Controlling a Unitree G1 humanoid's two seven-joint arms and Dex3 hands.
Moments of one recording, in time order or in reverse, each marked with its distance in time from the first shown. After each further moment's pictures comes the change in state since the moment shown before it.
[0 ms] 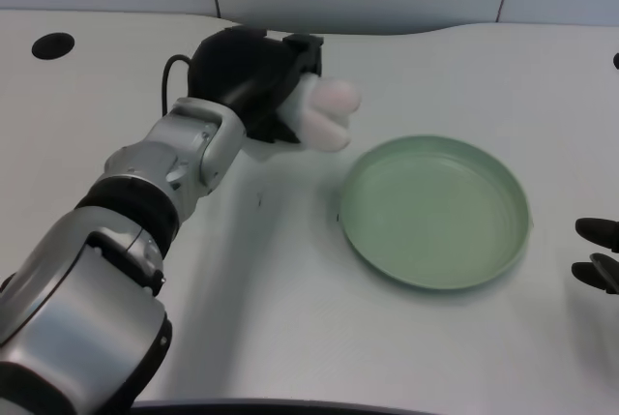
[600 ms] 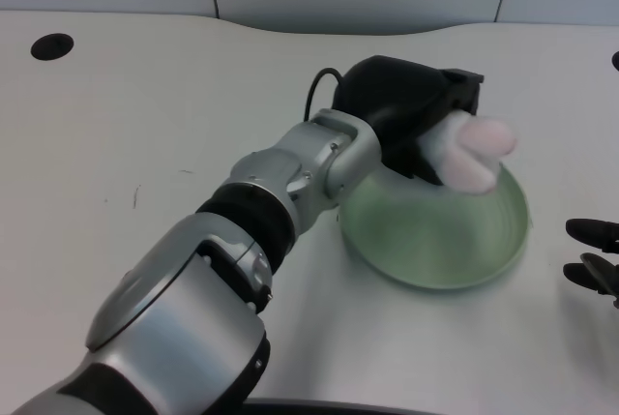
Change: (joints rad) left arm -0.045 -0.251 0.000 -0.012 -0.023 -0.052 -0.150; right arm 0.000 0.002 0.025 -0.030 -0.008 0.034 -0.005
